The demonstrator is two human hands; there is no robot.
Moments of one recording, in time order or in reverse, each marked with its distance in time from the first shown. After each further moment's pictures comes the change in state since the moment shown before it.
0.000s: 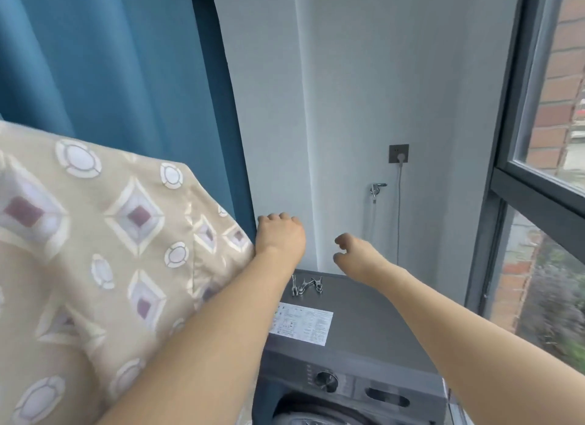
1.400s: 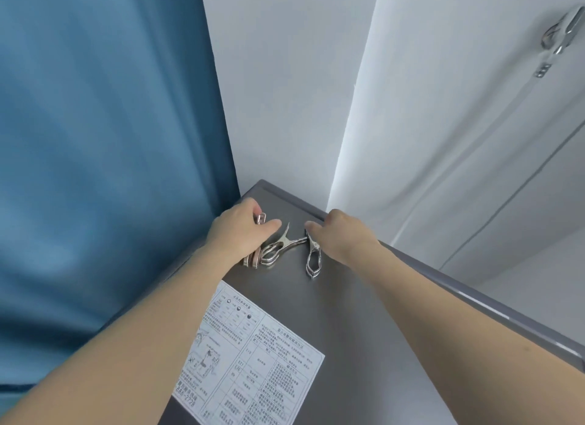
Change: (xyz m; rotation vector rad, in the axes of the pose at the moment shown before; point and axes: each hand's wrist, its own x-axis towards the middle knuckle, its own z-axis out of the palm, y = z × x) left_hand 0.293 0.130 0.511 -0.944 -0.417 -0.525; right_hand 0.433 0.234 0.279 -0.236 -0.434 0.198
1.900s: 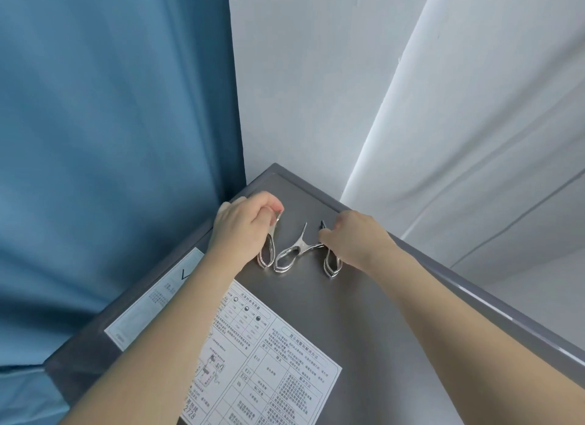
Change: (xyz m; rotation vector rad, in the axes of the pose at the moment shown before) left_hand -0.003 -0.022 0.019 -0.251 0.172 0.152; right_hand 0.015 -0.004 0.019 -0.067 -0.019 -0.062
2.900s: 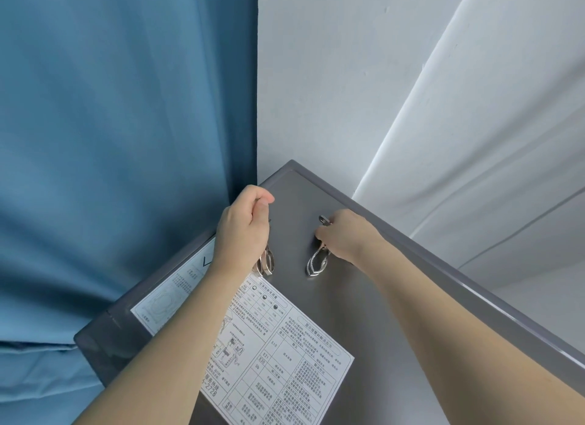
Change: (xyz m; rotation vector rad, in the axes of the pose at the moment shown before) left_hand -0.028 -0.012 -0.015 -0.287 0.202 -0.086; right_hand -0.003 -0.030 0.015 0.009 -0.055 0.005
